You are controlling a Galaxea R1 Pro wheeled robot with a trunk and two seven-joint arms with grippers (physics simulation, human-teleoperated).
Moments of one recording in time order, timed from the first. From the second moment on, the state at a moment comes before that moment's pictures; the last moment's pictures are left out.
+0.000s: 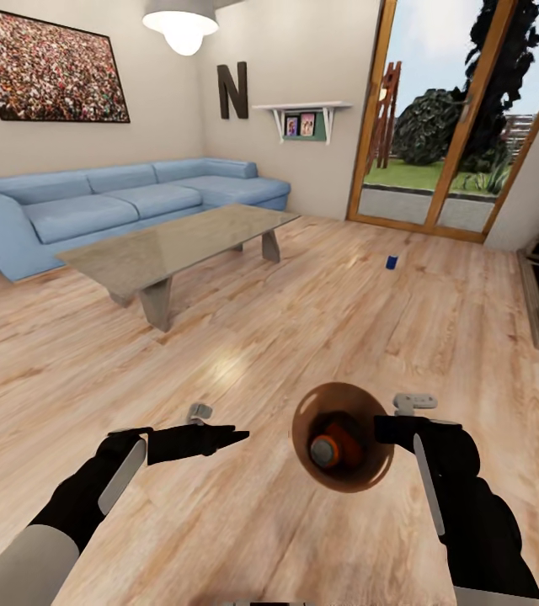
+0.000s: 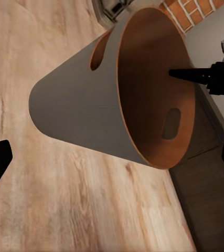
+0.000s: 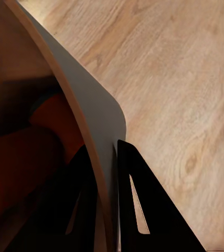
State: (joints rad) left arm -0.61 0.17 -0.26 -0.96 0.48 0.58 -0.94; right arm -0.44 0.04 -0.12 -1.57 0.19 1.05 0.14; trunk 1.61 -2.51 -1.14
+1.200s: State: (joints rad) left arm -0.61 0.17 -0.26 -0.97 0.48 0.58 -0.94; right arm -0.44 0.04 -0.12 -1.57 0.18 1.05 0.14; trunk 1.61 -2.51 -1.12
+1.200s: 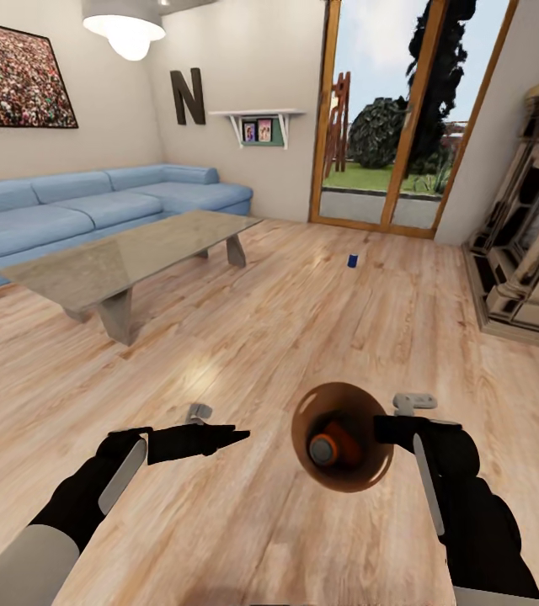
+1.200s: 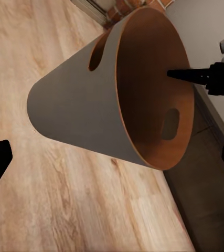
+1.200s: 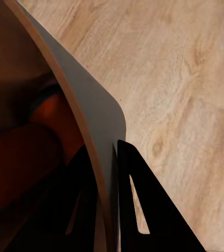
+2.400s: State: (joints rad) left arm -0.61 0.17 -0.26 -0.96 0.48 0.58 -0.94; right arm -0.44 0.04 -0.12 -1.57 0.19 1.05 0.14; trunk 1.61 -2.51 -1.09
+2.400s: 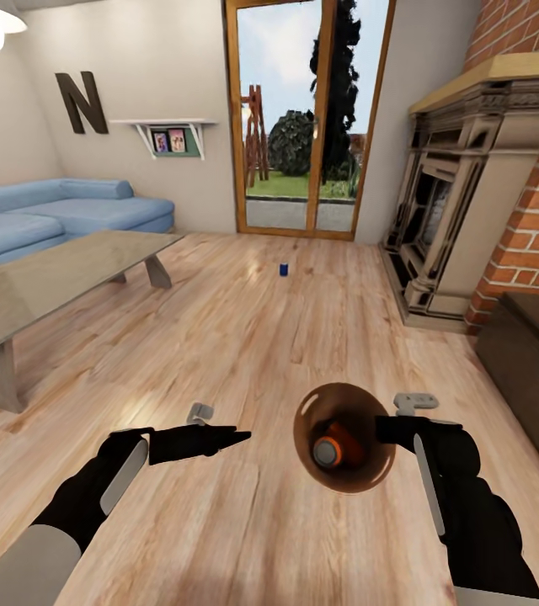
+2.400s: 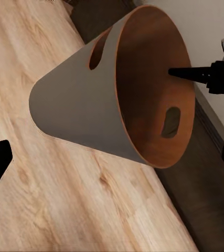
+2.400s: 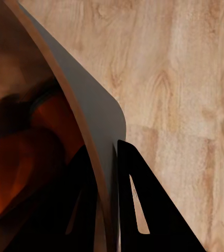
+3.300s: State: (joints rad) left arm -0.61 0.17 -0.26 -0.95 0.48 0.60 -0.94; right arm -0.44 0.04 -0.11 -1.57 0.18 1.05 0.14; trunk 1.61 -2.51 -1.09
